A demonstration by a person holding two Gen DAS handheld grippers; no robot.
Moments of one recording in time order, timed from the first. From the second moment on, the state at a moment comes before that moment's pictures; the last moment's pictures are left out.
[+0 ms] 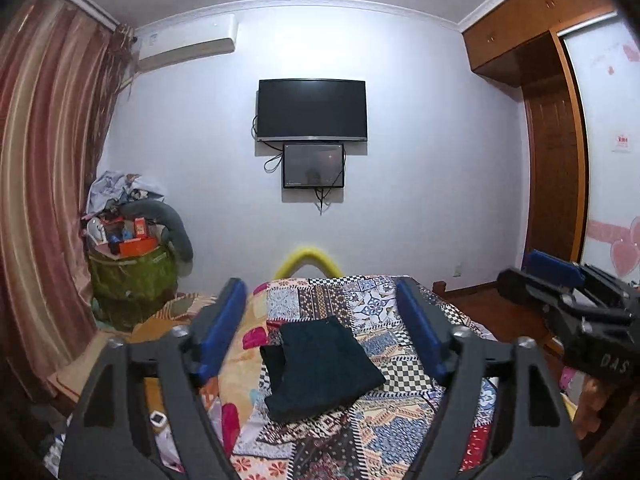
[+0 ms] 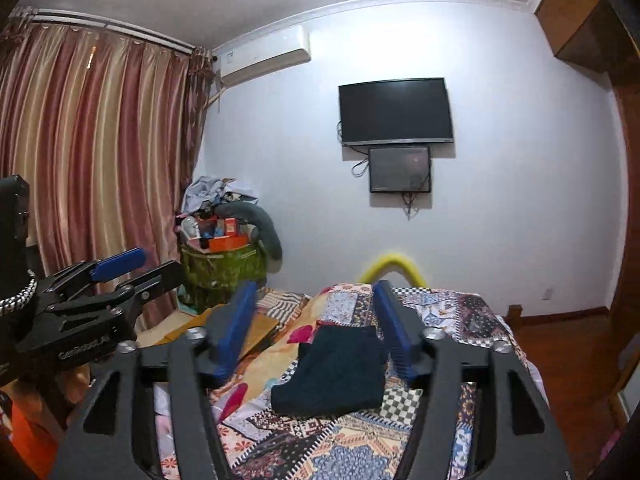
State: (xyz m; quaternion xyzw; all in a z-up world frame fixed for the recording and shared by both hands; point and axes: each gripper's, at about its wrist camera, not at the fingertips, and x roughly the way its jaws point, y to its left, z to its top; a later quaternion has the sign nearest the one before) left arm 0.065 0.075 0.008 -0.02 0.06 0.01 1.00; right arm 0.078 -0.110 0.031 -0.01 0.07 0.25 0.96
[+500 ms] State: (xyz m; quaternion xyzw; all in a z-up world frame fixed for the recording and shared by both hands) left arm 0.052 0.080 -0.006 -0.03 0.05 0.02 1.00; right arm 0.077 -0.120 0.024 0.00 0.07 0.20 0.98
